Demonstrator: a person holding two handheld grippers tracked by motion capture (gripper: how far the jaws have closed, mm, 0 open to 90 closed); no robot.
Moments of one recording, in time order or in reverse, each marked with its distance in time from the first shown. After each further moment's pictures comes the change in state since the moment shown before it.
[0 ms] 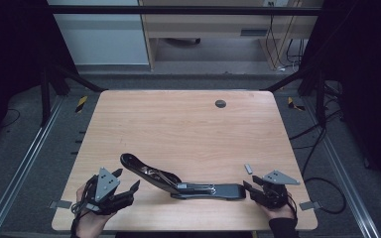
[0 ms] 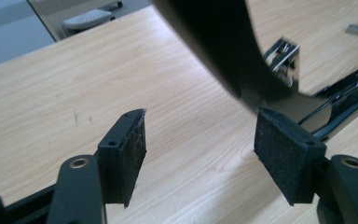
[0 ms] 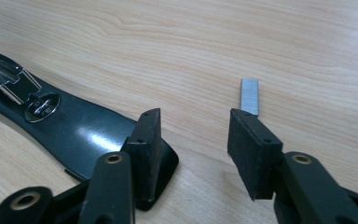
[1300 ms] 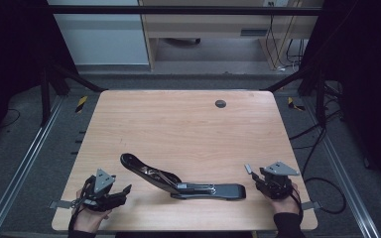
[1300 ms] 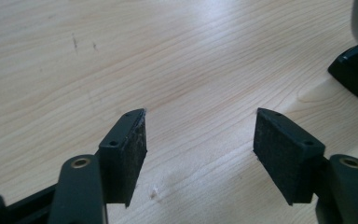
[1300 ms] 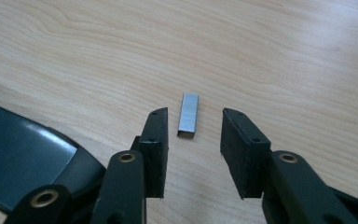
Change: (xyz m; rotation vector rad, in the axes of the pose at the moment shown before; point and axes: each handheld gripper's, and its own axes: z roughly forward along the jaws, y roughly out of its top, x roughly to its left) left arm 0.033 -0.046 0.035 0.181 0.022 -0.085; right arm -0.015 0.021 0.002 0.045 -0.157 -0.076
